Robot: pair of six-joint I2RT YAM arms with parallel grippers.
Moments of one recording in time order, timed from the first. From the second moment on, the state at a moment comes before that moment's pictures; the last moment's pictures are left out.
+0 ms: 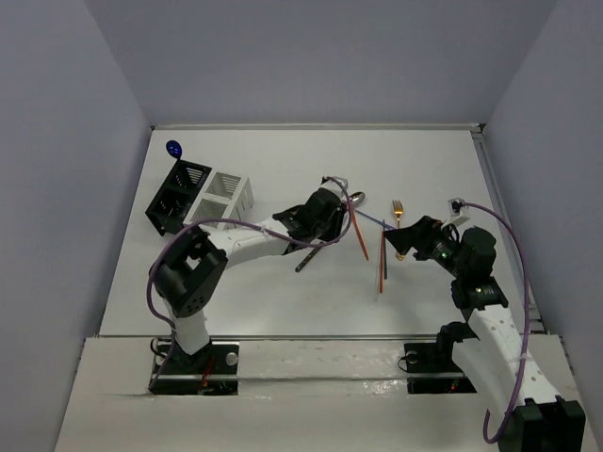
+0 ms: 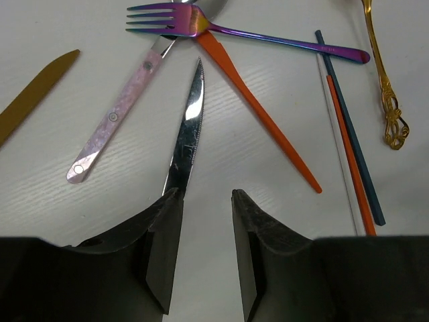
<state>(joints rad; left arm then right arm) -0.85 1.76 1.14 -0.07 -0.17 -0.41 0.08 0.65 0.36 0.08 -0.52 0.64</state>
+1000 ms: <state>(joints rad) -0.75 2.06 1.39 -0.10 -0.11 -0.07 0.09 0.70 0.36 0.09 -0.52 0.65</state>
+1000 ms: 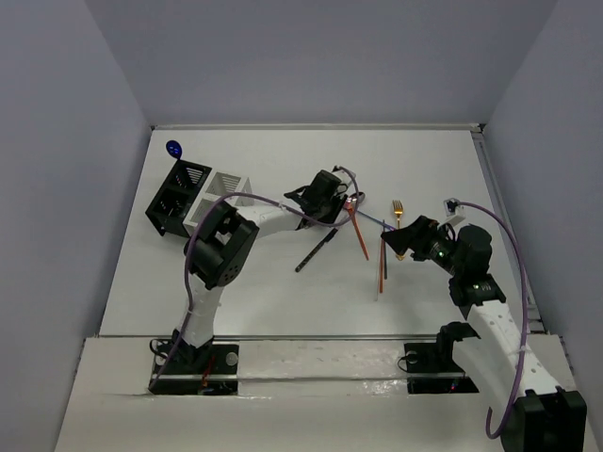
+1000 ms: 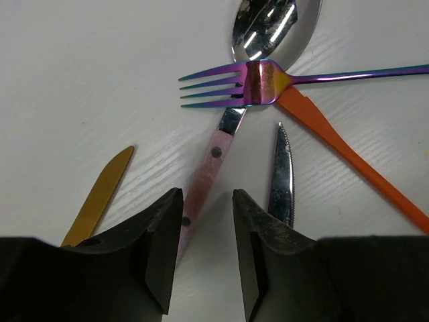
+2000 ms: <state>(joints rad) -0.73 2.13 1.63 -0.39 -0.16 0.02 0.11 0.72 0.36 0.09 -0.52 0.65</state>
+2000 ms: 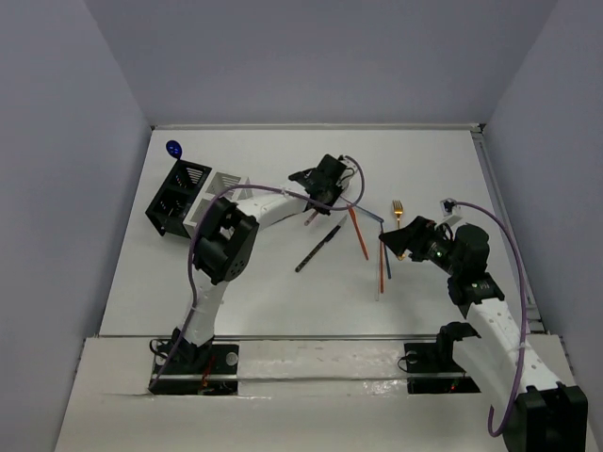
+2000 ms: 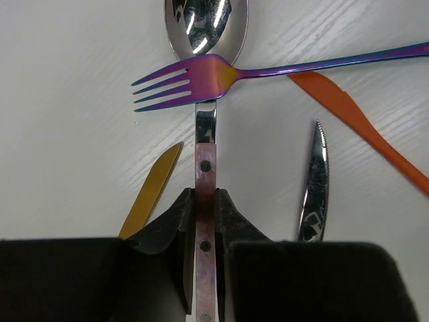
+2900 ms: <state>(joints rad) -0.82 2.03 1.64 -0.64 -0.66 -0.09 0.11 0.69 0.36 0.09 -0.50 0.65</state>
